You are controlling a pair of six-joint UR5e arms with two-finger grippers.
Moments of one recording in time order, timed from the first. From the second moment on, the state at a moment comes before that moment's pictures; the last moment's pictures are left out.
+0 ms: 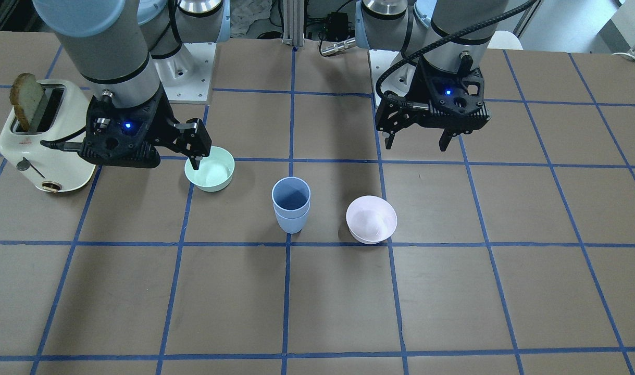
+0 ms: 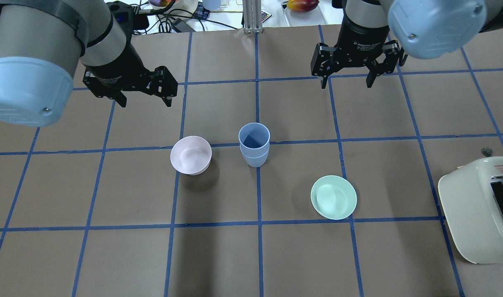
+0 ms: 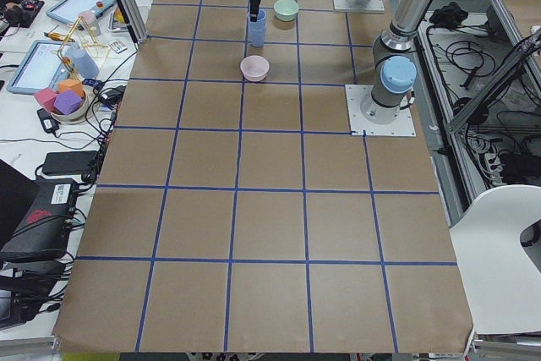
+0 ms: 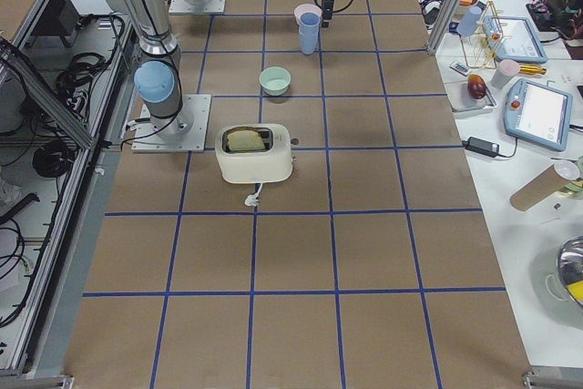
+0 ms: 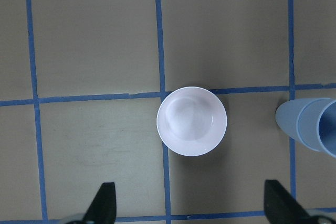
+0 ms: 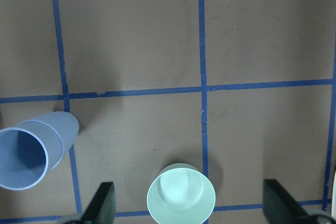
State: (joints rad) left arm -1.64 -1.56 -1.64 -1.41 1.59 -0.03; right arm 1.67 -1.44 1.47 -1.59 -1.60 0.13
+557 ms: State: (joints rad) left arm -1.64 -1.56 -1.64 -1.42 1.59 -0.03; right arm 1.62 -1.52 1.47 -1.50 -1.61 0.03
